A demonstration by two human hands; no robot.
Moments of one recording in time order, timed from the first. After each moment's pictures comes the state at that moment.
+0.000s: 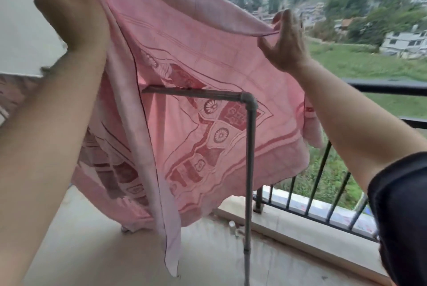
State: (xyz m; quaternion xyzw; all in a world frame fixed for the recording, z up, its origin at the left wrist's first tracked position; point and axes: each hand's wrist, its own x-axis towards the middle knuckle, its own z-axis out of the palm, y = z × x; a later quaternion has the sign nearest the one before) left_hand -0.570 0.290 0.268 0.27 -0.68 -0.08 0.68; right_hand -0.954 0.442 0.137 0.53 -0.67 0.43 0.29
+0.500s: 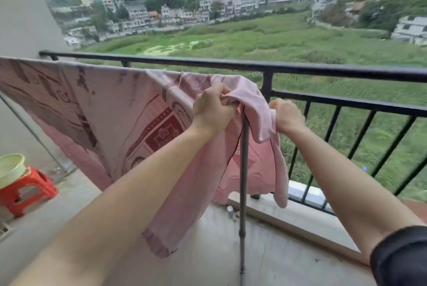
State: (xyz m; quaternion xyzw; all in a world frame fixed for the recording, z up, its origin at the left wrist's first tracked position) left_hand -0.730 0.433 0.030 0.31 -0.82 -0.21 0.43; right_hand -0.959 0.476 -0.046 0.40 -0.87 0.27 0.01
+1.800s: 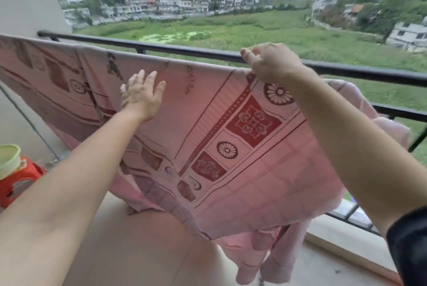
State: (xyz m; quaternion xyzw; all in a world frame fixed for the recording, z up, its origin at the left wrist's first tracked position) left_hand -0.532 0.099 -0.011 0.50 -0.83 0.01 0.25; right_hand -0.794 0.295 0.090 0.55 -0.80 0.21 0.08
